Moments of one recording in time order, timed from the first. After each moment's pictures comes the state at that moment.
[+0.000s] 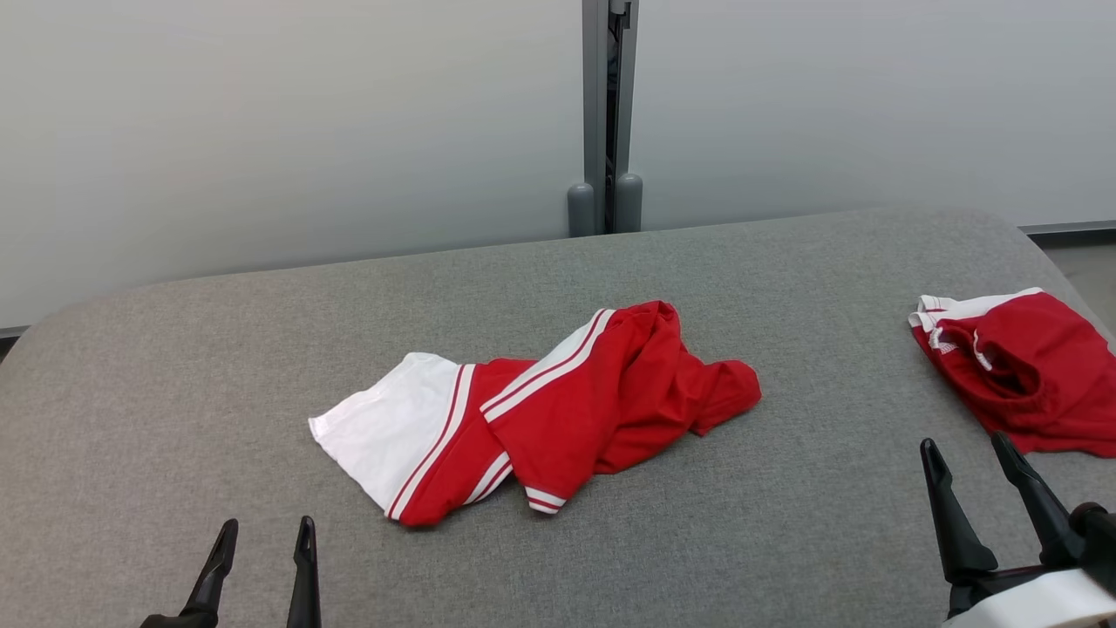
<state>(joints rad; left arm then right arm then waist) 0.28 0.23 -0.16 -0.16 -0.29 0.22 -0.10 0.12 -0.14 -0.02 -0.05 0.25 0.13 -0.06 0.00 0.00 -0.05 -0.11</state>
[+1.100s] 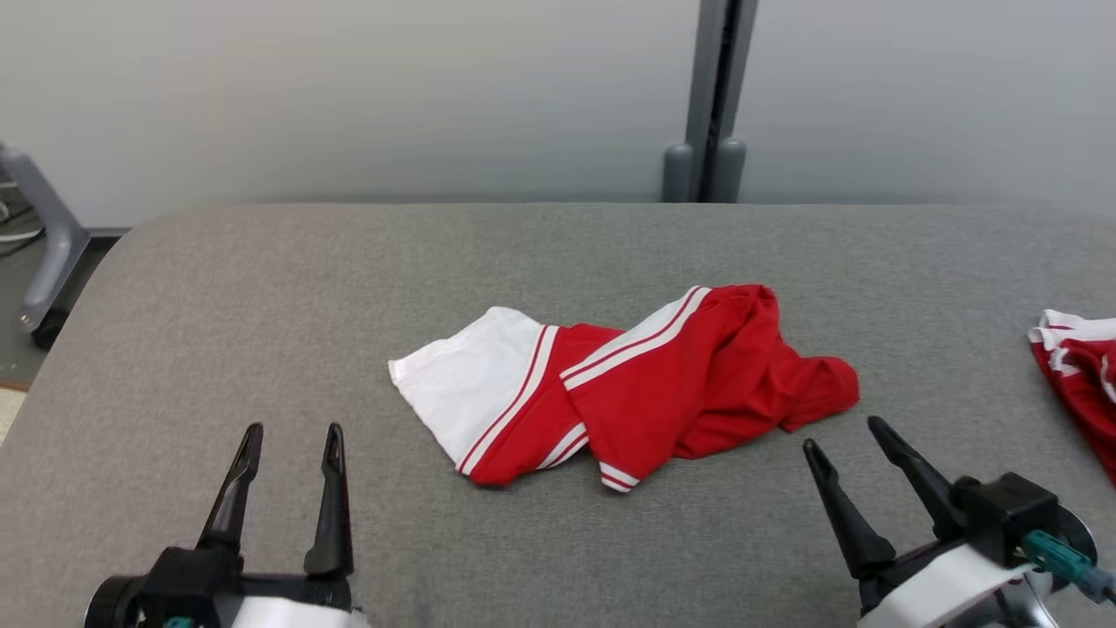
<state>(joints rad) 0.15 0.21 -0.20 -0.16 -0.28 0.22 -0.16 0.04 -0.21 0.19 -0.02 0.28 0.13 -0.04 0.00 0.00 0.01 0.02</state>
